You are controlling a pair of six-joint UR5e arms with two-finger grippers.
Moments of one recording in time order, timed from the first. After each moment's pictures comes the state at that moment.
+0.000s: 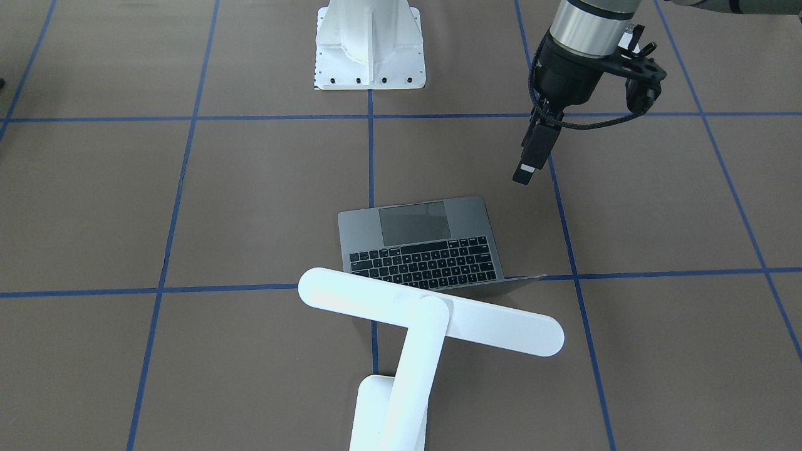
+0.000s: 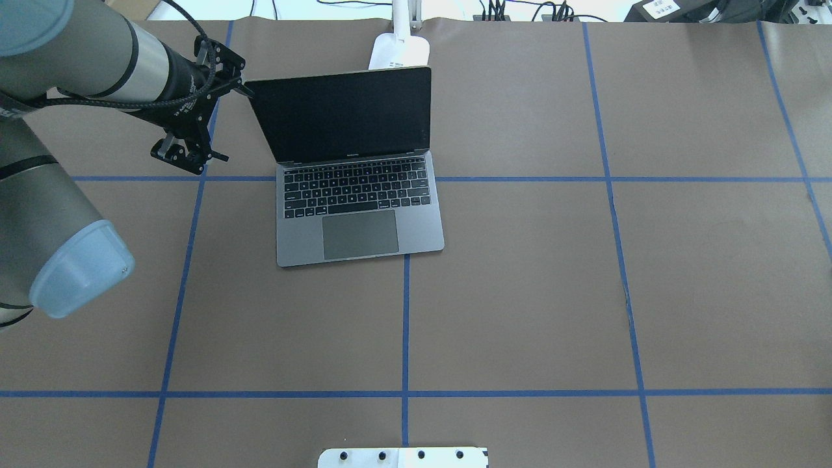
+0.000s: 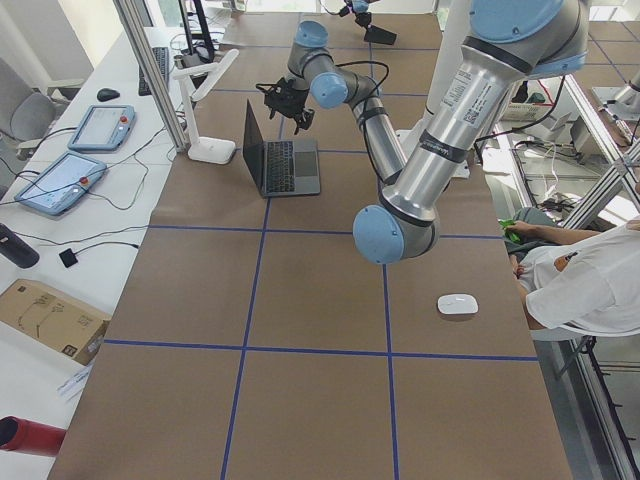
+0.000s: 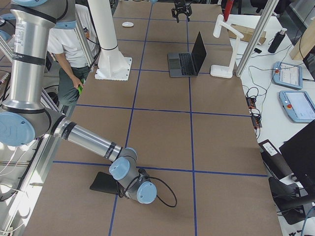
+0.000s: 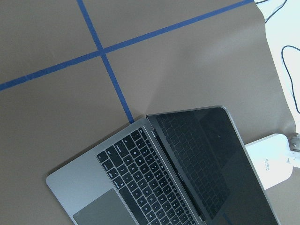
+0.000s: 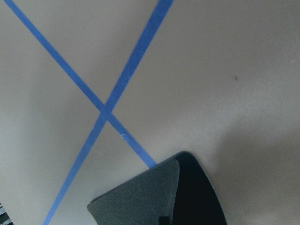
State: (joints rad) left arm -0.84 -2.11 -2.05 -1.49 -1.94 -2.21; right arm 1.46 -1.73 1.30 -2.01 2.53 -1.31
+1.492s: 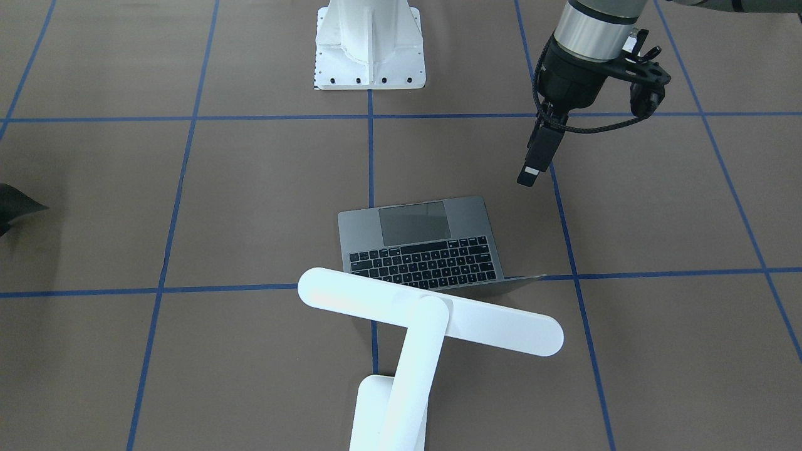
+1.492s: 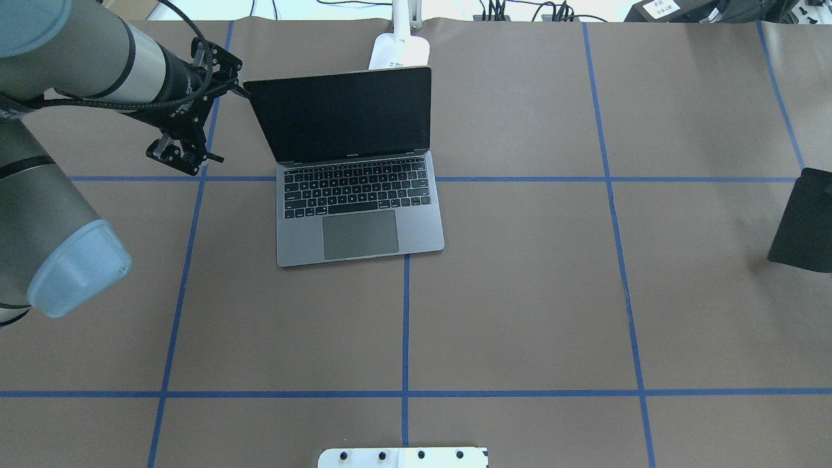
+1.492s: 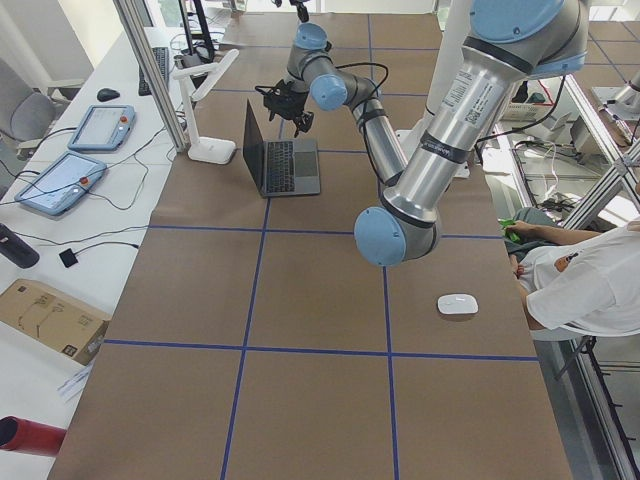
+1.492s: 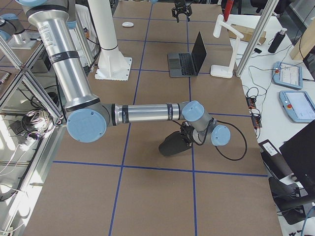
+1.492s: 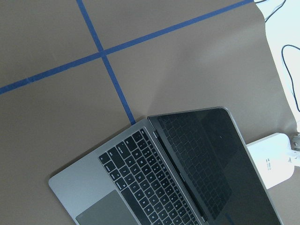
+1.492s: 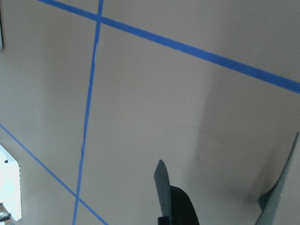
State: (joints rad) left arm -0.85 -2.10 -2.05 -1.49 -1.94 -2.17; right arm 1.40 -1.21 1.31 -2.42 2.81 -0.91
